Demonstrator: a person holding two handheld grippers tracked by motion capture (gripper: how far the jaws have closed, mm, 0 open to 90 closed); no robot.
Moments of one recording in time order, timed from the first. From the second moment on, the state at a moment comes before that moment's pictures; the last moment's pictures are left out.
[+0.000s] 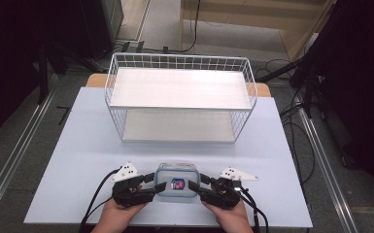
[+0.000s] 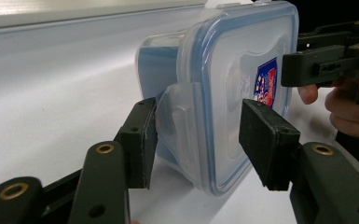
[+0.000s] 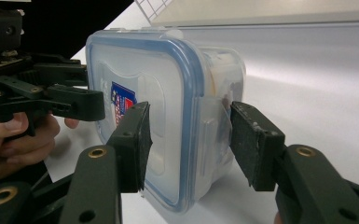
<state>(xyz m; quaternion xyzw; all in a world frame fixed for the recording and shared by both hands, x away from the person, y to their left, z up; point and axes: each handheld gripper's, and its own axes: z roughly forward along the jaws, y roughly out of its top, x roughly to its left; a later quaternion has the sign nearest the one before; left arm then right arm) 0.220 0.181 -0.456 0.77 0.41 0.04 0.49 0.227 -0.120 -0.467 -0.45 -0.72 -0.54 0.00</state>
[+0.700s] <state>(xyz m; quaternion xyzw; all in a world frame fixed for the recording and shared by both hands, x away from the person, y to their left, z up) 0.207 0.175 -0.439 0.75 0.38 0.12 0.53 0.219 -0.119 -0.448 -0.40 -0.71 -0.57 -0.08</state>
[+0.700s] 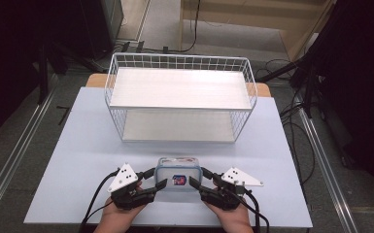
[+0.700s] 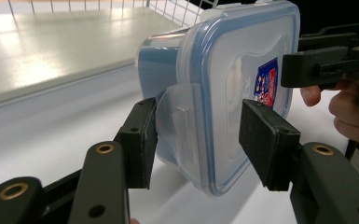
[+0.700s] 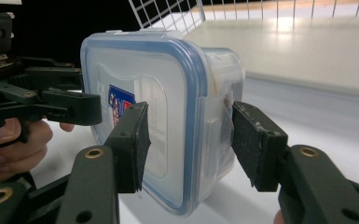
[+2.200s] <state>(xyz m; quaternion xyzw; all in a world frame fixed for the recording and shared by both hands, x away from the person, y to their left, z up) 0.220 0.179 -0.350 0.71 0.29 0.23 0.60 0.226 -0.113 -0.360 -0.31 -0.66 -0.66 -0.20</state>
